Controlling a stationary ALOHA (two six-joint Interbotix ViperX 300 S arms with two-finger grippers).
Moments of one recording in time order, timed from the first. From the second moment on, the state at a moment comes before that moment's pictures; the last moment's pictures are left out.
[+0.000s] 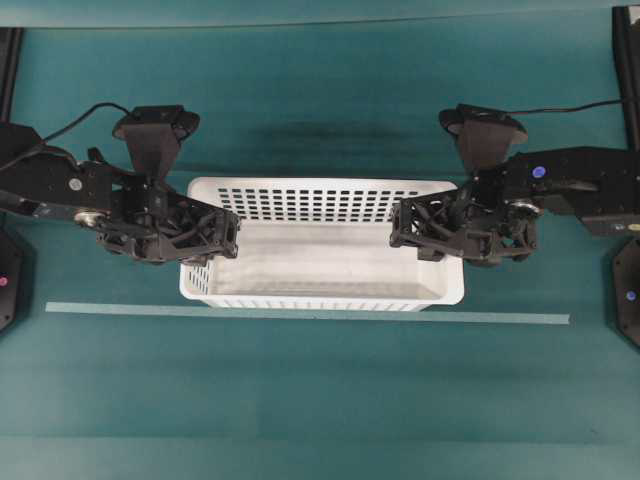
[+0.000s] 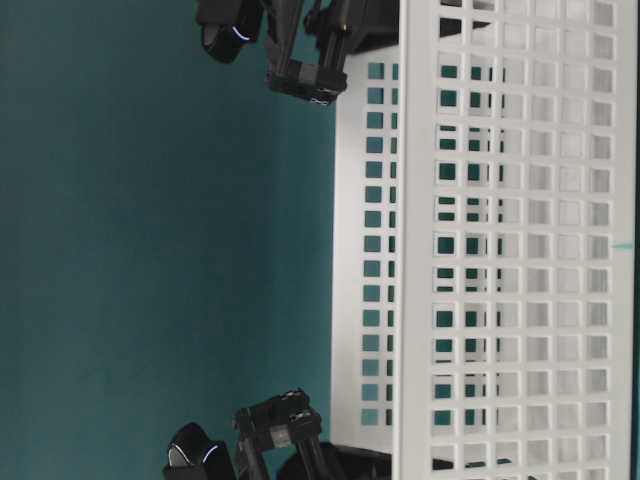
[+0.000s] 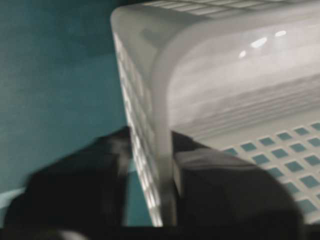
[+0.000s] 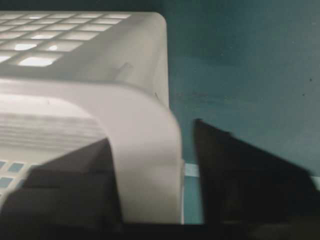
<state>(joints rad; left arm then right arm) 0.12 -0.12 0.70 0.02 0.58 -1.35 -0.15 -0.04 0.68 0.10 0.68 1.38</state>
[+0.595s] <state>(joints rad) 0.12 -0.12 0.71 0.02 0.56 -1.35 -0.16 -0.04 0.67 0.11 0.69 1.36</state>
